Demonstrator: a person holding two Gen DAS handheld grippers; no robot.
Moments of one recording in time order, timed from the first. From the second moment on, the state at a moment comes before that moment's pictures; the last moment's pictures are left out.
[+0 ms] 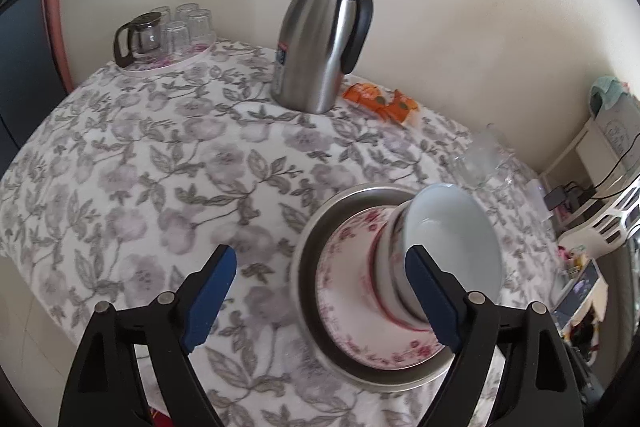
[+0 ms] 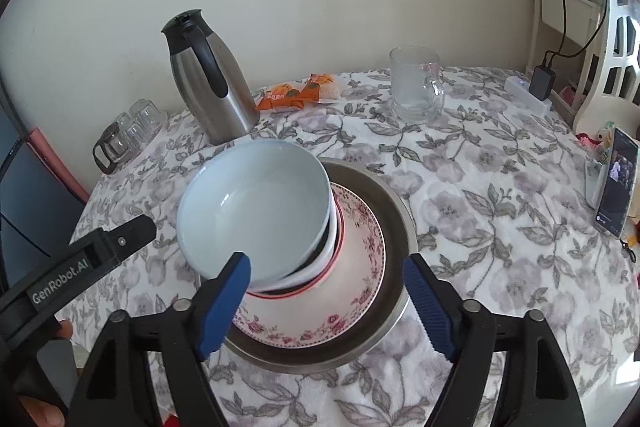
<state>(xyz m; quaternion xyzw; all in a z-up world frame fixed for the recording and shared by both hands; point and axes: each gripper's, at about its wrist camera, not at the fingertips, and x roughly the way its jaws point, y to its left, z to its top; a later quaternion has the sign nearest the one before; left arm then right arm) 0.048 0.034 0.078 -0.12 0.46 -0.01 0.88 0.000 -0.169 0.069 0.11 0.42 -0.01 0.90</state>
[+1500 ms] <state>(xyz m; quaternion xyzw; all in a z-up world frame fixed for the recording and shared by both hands) -0.011 0.026 0.015 0.01 0.53 0.05 0.85 -0.052 -0.178 0.012 0.08 0.47 -0.04 0.88</state>
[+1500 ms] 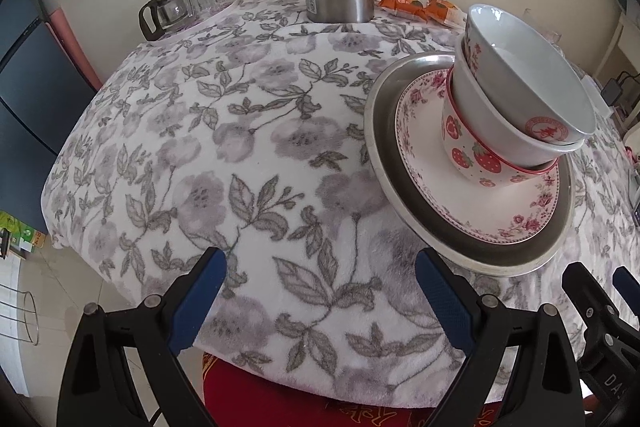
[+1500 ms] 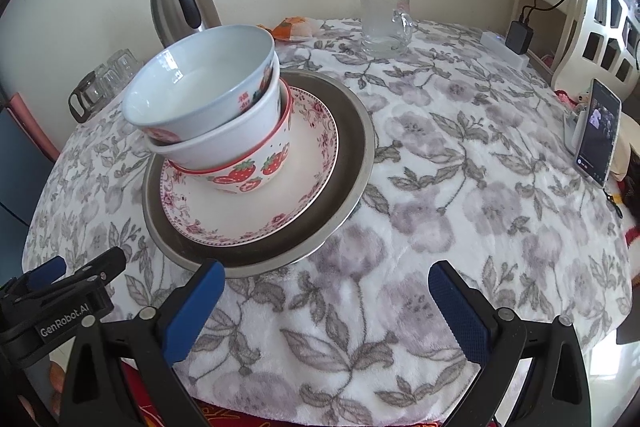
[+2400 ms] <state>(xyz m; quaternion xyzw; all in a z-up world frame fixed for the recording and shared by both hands) -0.019 0.026 0.024 0.02 0.52 0.07 0.85 -0.063 -0.180 0.013 0.08 0.47 -0.04 0.88</state>
